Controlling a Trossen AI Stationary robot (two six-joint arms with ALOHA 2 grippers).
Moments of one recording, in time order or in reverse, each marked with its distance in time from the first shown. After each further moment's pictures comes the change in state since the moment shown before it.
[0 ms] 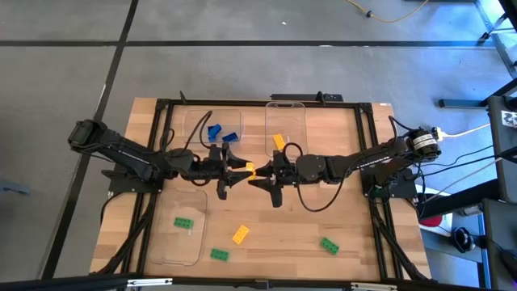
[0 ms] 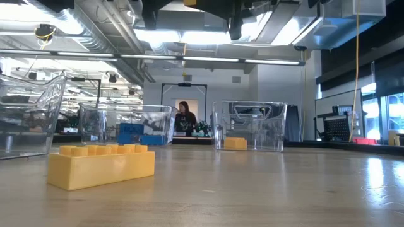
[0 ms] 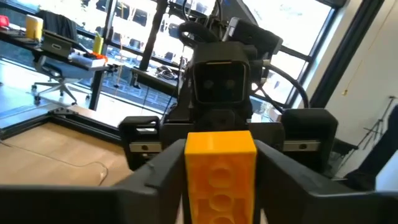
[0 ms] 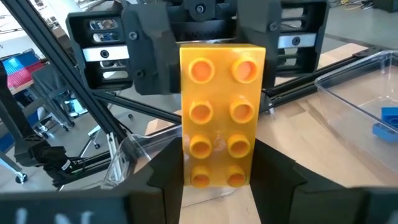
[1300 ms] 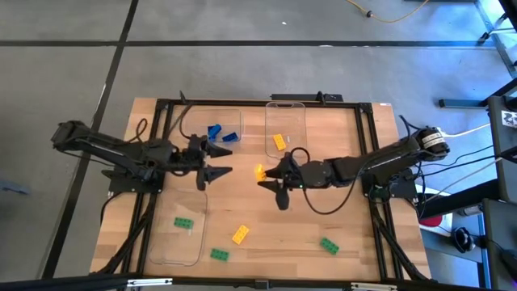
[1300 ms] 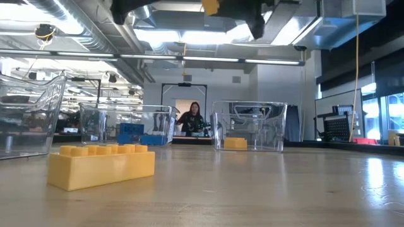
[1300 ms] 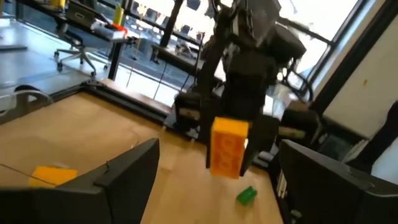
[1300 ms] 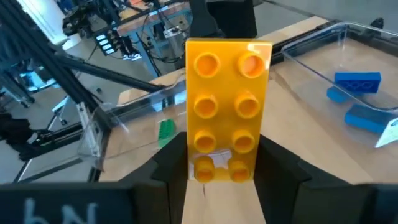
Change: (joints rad) left arm 0.000 -0.364 -0.002 -0.501 -0.032 -0.103; right arm 0.061 -0.091 -0.004 -0.258 0.157 0.018
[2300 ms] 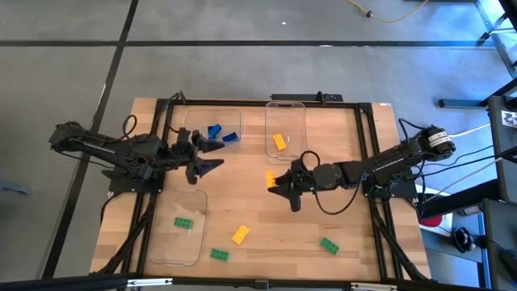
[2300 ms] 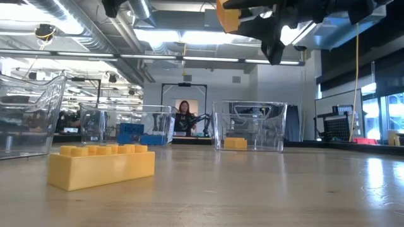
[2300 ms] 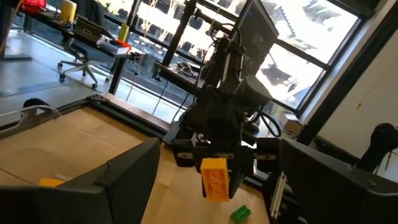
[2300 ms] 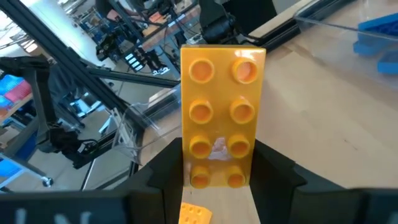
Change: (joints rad) left arm 0.000 -0.110 0.002 -0.036 -0.040 -0.025; right arm 0.010 -0.070 -0.273 0.280 -0.100 0.191
